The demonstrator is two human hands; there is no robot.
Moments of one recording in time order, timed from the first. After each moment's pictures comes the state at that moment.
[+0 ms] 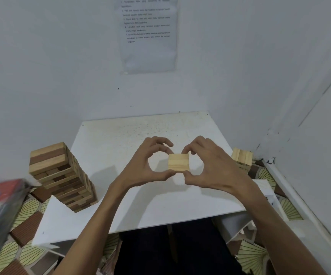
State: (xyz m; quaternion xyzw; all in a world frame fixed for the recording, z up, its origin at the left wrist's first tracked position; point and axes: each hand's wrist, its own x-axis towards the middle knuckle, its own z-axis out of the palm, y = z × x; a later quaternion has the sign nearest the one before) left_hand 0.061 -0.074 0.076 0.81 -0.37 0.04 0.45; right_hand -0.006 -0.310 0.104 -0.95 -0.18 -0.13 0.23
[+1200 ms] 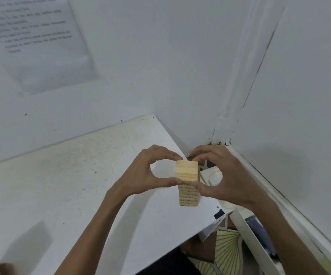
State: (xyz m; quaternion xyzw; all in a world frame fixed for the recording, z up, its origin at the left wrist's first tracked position) left_hand 0.122 -0.250 0.085 0.76 -0.49 -0.10 0.42; right_hand -0.021 -0.472 0.078 -0.93 -0.06 -0.17 0.32
